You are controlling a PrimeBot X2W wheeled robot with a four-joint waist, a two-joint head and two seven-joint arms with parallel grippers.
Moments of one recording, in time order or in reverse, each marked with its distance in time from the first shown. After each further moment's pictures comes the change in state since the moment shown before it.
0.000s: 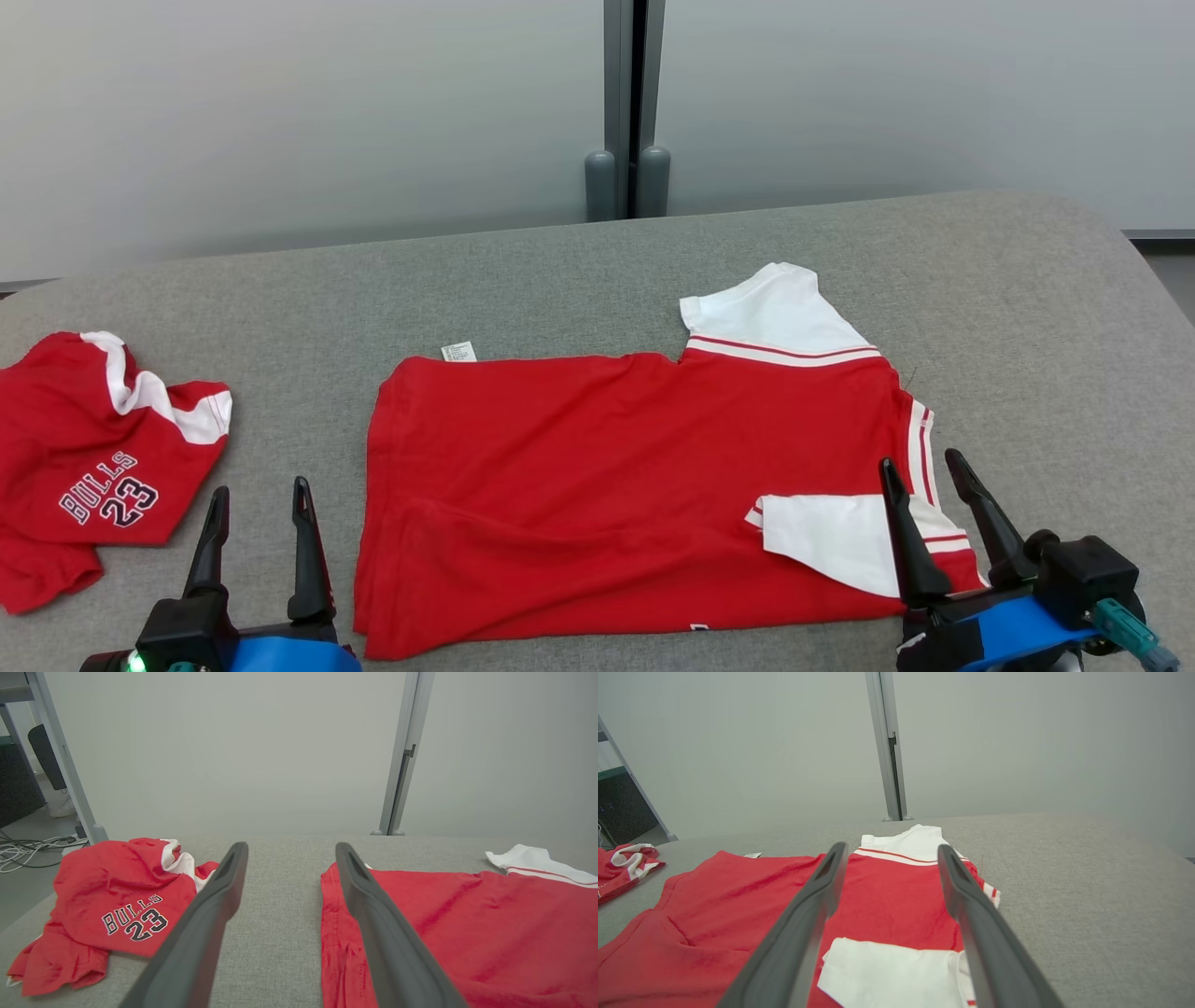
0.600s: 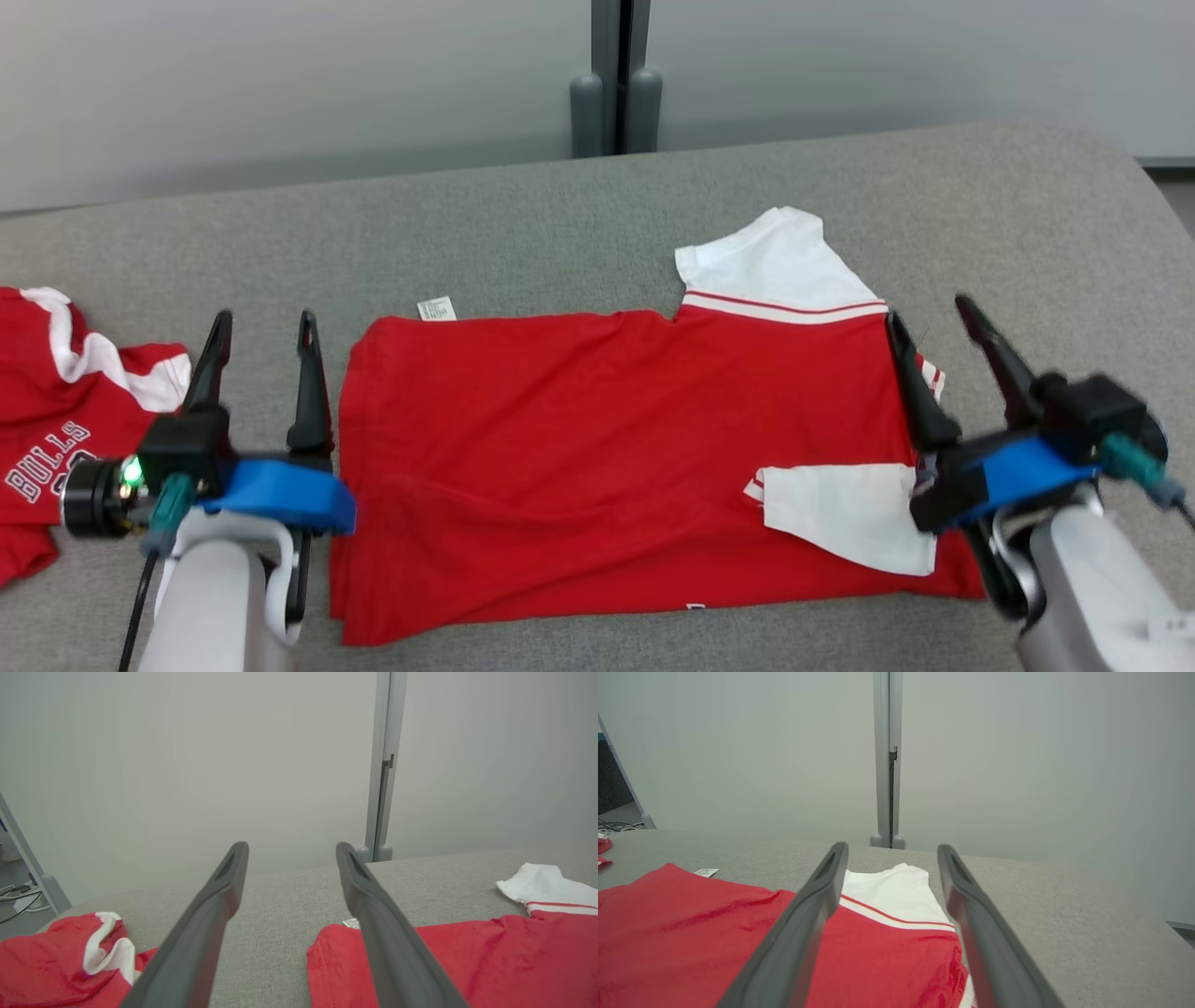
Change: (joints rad) left arm -0.331 0.056 -0.037 0.185 0.030 -0.062 0.000; right arm -0.293 -0.099 0.058 0.139 -0.010 0.000 0.000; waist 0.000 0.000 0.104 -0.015
